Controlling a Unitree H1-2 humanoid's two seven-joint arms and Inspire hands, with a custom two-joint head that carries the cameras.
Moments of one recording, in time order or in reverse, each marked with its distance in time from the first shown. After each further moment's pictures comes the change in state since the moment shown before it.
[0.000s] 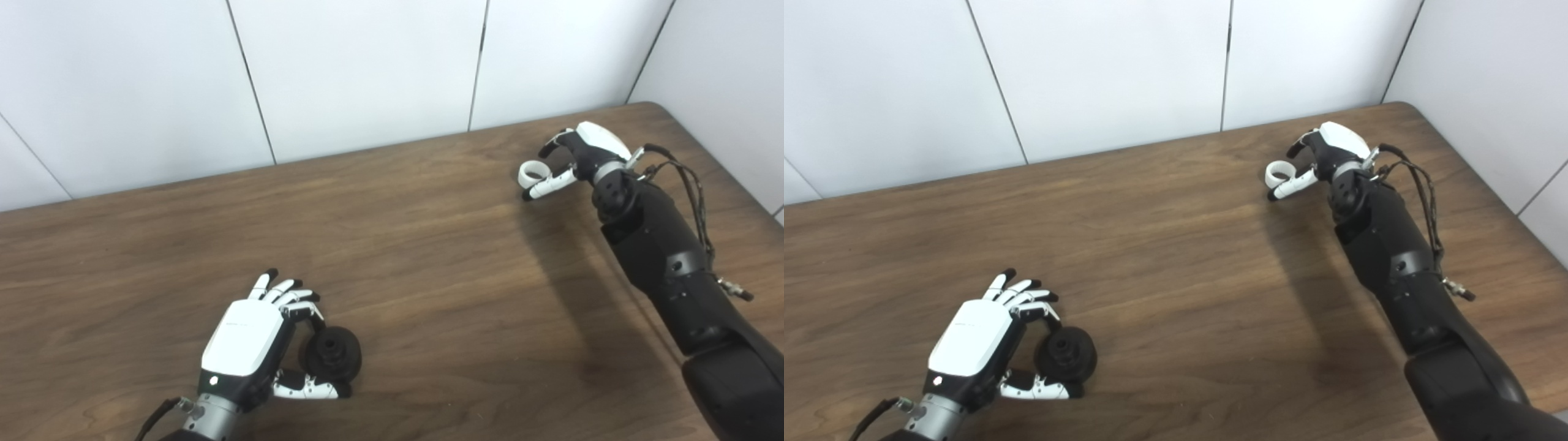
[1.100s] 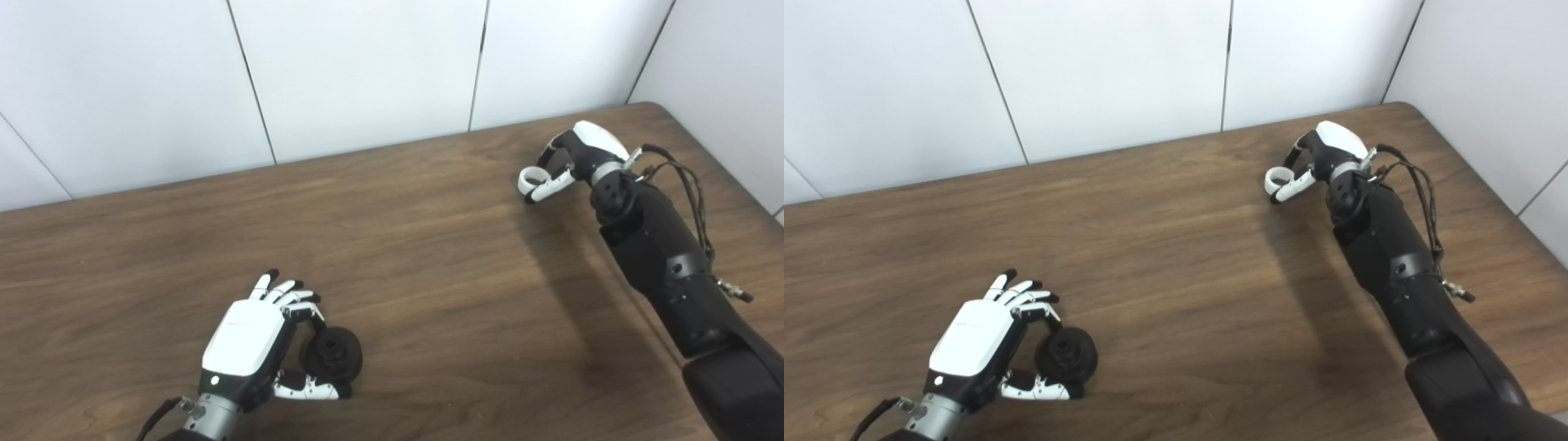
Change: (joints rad) left arm 0.000 -0.002 0.001 -0.005 0.008 0.001 -0.012; right arm 0.009 0.001 0.006 -0.023 0.023 0.000 -0.018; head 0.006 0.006
